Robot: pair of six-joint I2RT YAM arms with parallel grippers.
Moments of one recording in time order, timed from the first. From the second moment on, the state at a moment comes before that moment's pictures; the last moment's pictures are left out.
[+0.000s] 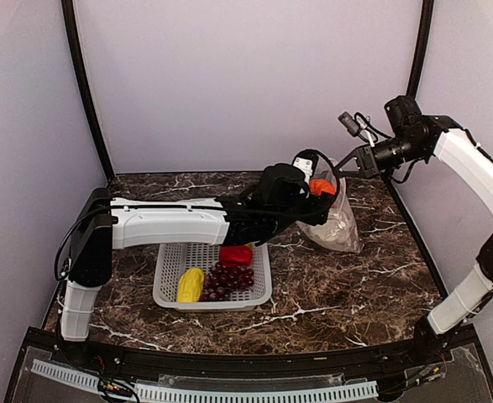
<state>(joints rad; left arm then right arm) -1.11 2.14 1.81 0.07 -0.36 -0.30 0.26 1.52 1.61 -1.01 -0.84 -0.29</state>
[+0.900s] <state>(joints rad) -1.14 2.03 1.78 0.04 -0.26 -0.27 0.23 1.50 1.59 -1.00 -0.86 -0.28</state>
